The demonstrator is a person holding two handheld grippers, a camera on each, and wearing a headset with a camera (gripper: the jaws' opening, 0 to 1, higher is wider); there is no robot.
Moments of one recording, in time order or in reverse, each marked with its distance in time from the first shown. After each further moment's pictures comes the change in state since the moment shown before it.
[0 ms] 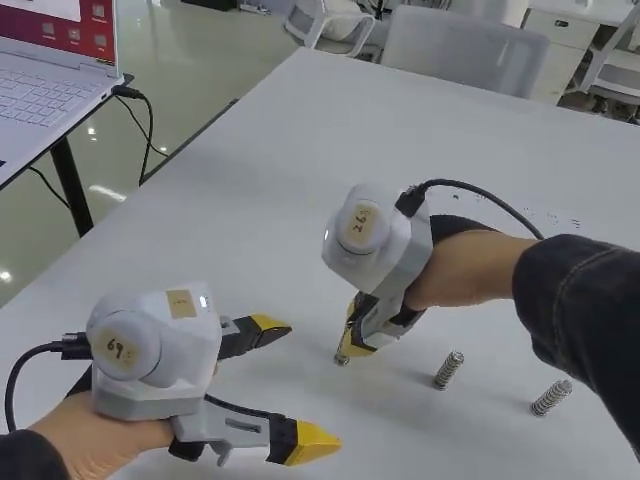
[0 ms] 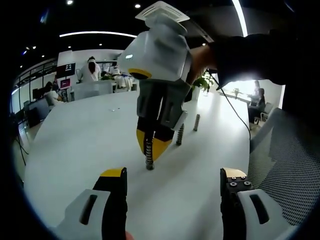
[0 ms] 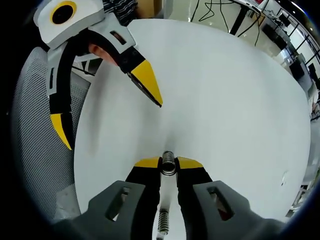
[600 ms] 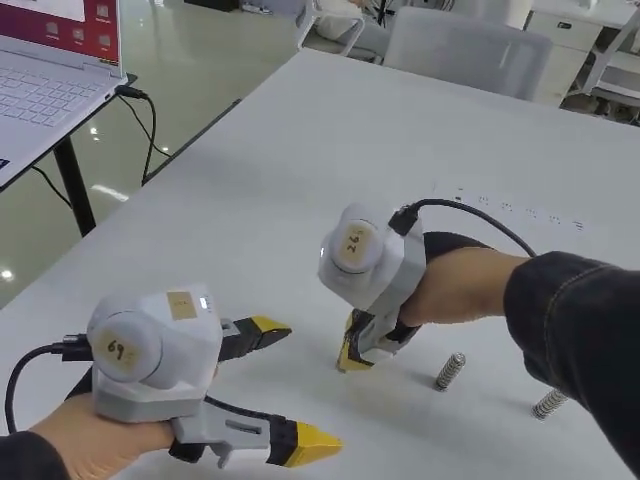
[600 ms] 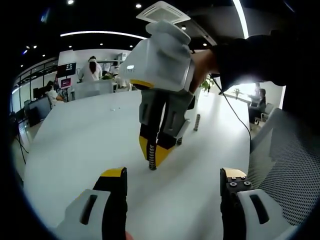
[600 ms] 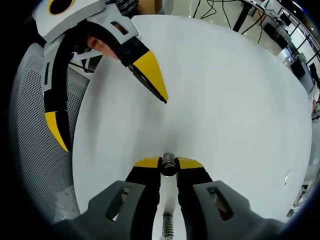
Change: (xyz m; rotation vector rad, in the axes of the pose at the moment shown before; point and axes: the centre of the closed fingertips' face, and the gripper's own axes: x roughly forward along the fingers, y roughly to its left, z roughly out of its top) left arm 0.000 -0.001 -0.001 -0.006 -0.001 0.003; right arm 0.010 0.006 -0.004 0.003 0.011 0.003
